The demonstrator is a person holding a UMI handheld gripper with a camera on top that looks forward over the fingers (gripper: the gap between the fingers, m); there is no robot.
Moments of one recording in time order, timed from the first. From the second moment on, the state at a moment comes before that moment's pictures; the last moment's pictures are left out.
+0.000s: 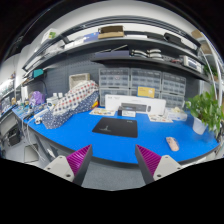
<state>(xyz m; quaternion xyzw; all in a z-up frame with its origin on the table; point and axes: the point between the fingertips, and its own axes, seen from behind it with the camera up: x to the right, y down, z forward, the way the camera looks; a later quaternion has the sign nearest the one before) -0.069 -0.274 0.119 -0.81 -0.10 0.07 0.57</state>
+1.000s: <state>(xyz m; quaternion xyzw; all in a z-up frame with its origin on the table) 0.209 -0.093 -0.018 -0.89 -0.01 0.01 0.46</state>
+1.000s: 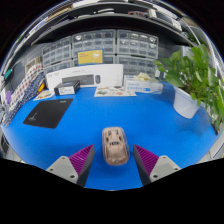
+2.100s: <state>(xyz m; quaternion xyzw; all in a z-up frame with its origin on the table) 0.082 0.014 0.246 -0.83 0.08 -0.05 0.56</state>
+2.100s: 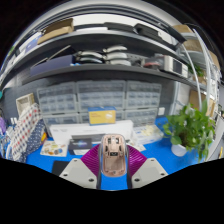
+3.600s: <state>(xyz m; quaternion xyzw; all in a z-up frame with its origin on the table) -0.032 0.021 0.115 -0.90 0.06 0.02 0.44</state>
